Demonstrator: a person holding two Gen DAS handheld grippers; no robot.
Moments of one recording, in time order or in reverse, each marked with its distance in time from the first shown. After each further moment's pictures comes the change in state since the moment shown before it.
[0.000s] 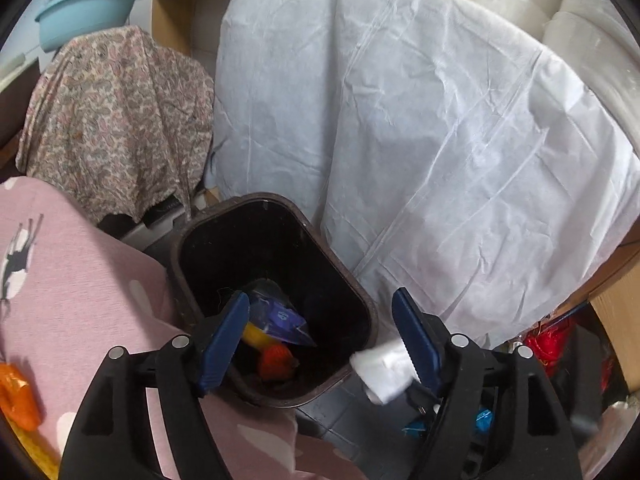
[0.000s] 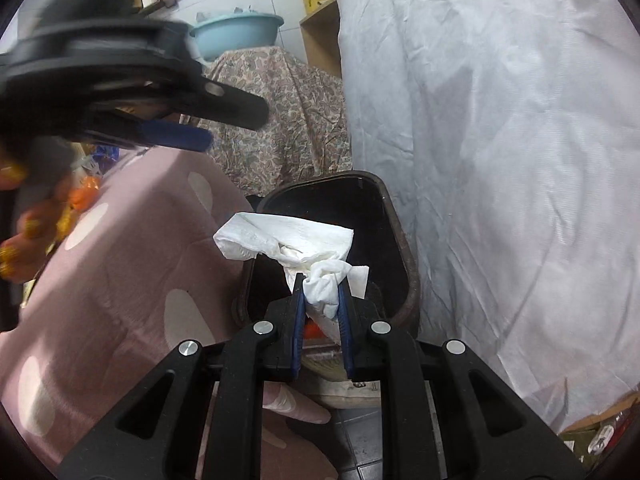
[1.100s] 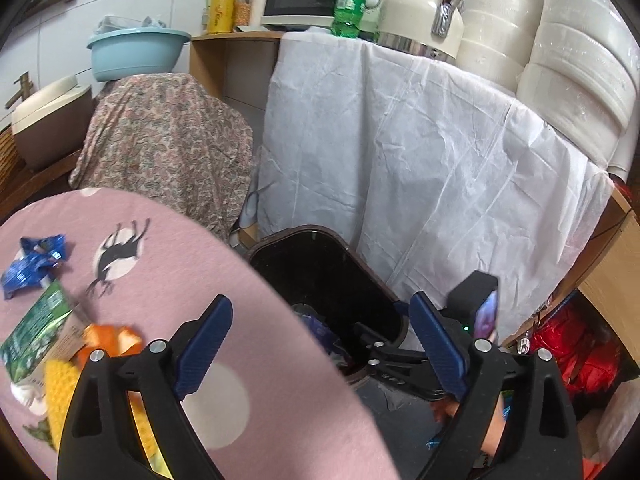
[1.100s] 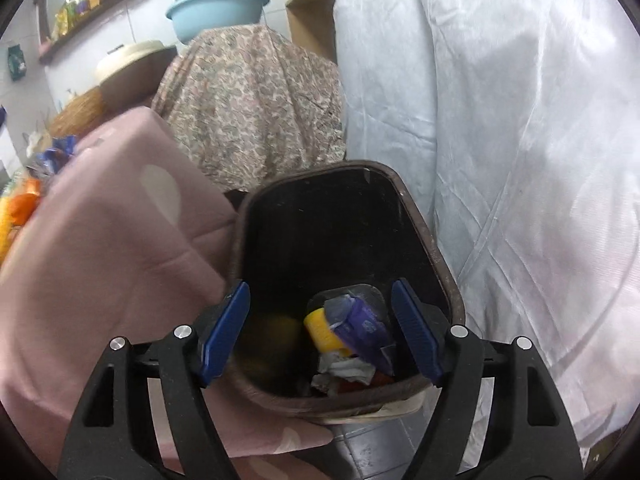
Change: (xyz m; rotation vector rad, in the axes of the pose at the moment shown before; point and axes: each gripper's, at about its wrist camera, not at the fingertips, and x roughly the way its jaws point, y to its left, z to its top) left arm -0.103 0.051 -0.043 0.004 -0.183 0.047; right arm 0.067 0.026 0.014 0.030 0.015 -0.060
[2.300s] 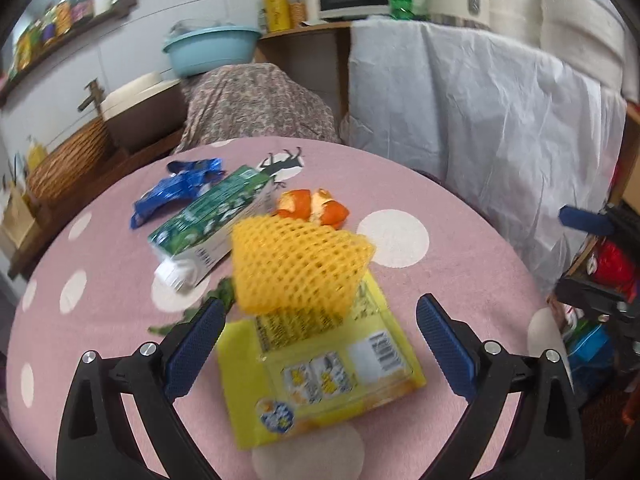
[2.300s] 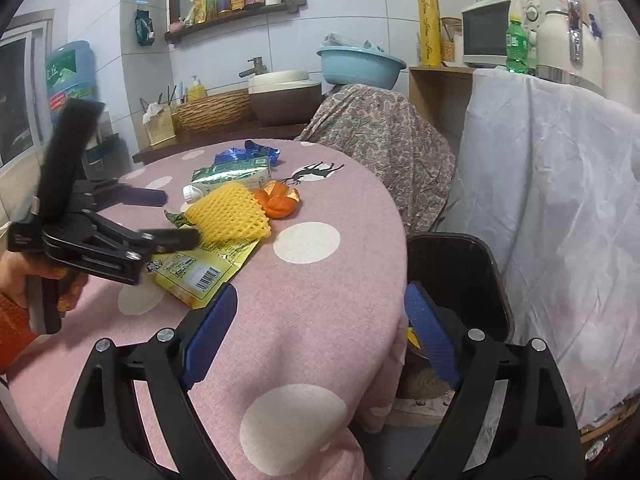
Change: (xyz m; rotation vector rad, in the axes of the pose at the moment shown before) left arm -0.084 0.075 -0.098 0.128 0.035 0.275; right arm -0.188 0.156 -0.026 -0.268 -0.122 0.196
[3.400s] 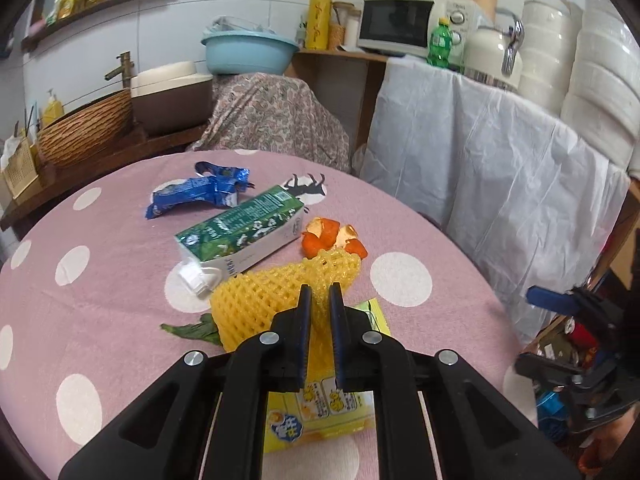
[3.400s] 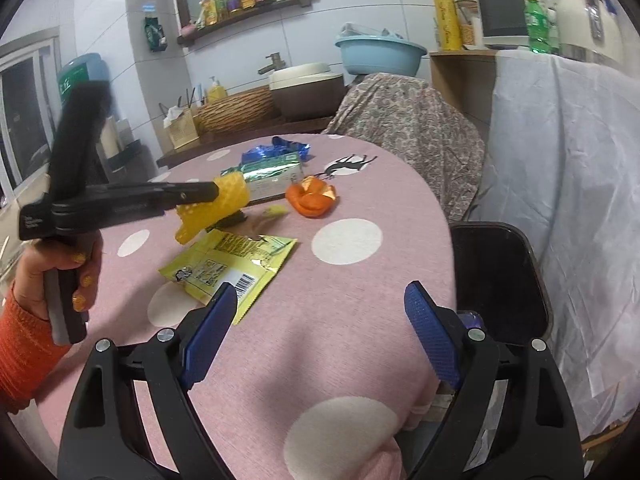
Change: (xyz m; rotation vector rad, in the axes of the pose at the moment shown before) left arm -0.027 0.040 0.002 -0.233 -0.091 -0.062; right arm 0.023 0.013 0.006 0.028 0.037 0.123
